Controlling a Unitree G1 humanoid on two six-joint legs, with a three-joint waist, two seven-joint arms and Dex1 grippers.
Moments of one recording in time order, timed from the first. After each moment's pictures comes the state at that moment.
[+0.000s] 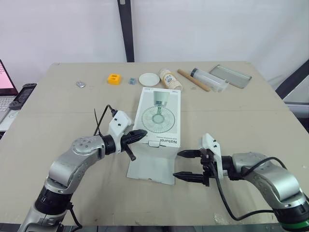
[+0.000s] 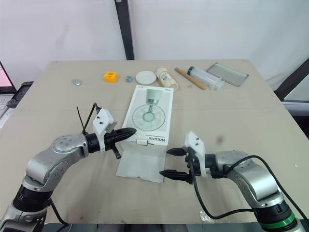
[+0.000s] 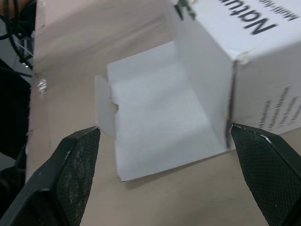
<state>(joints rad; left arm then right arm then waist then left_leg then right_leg) -0.34 0.49 -0.15 -0.43 -0.45 0.75 -0.61 -0.12 -0.78 0.06 -0.43 0.58 0.73 1.01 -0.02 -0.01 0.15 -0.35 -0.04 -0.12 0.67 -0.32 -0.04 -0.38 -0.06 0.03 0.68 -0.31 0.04</state>
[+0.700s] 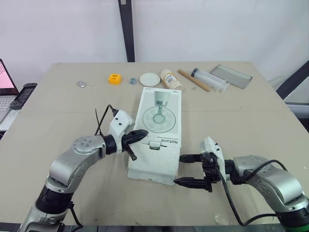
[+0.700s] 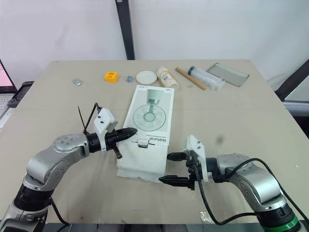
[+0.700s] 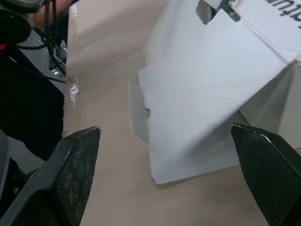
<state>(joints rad) -0.35 0.48 -0.15 -0.43 -0.47 0.78 -0.60 -0.09 -0.79 0.05 -0.44 0.65 0.73 1.05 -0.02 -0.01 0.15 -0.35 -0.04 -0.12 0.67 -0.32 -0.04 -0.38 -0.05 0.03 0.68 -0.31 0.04</state>
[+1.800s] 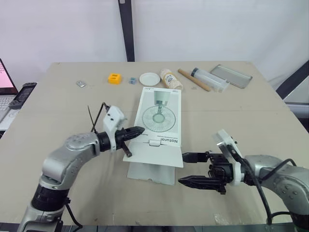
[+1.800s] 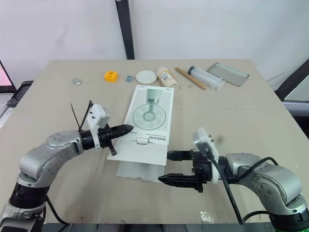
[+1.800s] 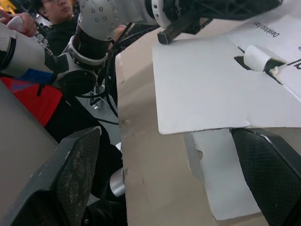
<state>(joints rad) -0.39 0.51 -0.02 -0.40 -0.57 0.78 -0.69 -0.08 -0.83 -0.13 -0.55 1.02 0.91 0.99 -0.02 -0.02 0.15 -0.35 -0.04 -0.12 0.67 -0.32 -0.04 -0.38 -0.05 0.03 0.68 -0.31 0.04</state>
